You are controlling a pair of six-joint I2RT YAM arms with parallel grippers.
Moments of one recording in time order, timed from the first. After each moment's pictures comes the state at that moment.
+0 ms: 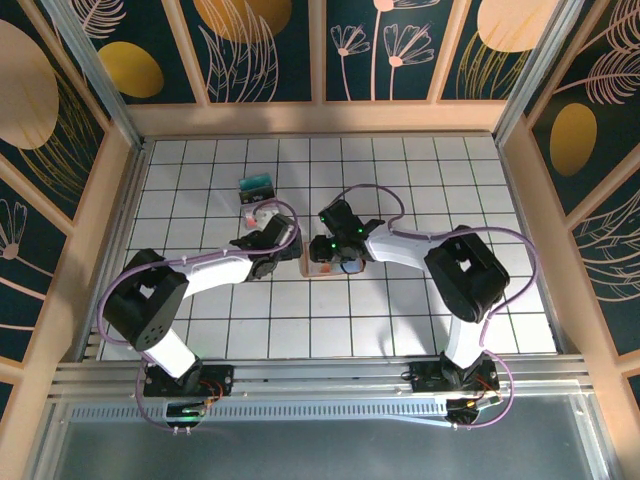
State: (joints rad) left arm -0.69 1.63 0.81 -0.14 -0.41 -0.67; right arm 0.77 1.80 1.08 -0.27 -0.14 0.63
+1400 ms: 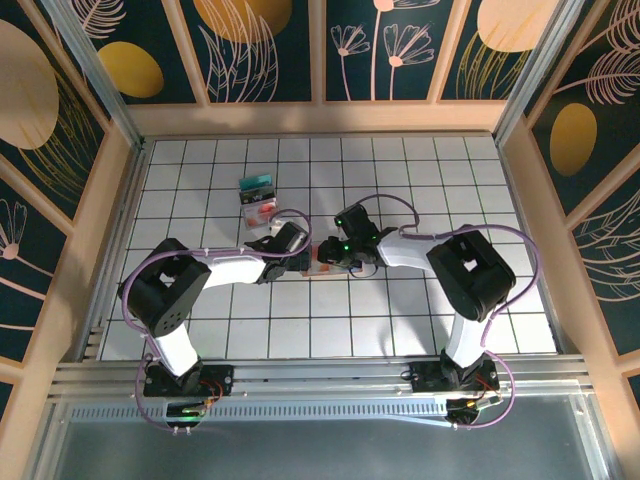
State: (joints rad) left arm -0.73 1.76 0.85 -0.12 -0.36 -0.61; right arm 0.68 1.80 0.93 -0.07 -0.30 0.76
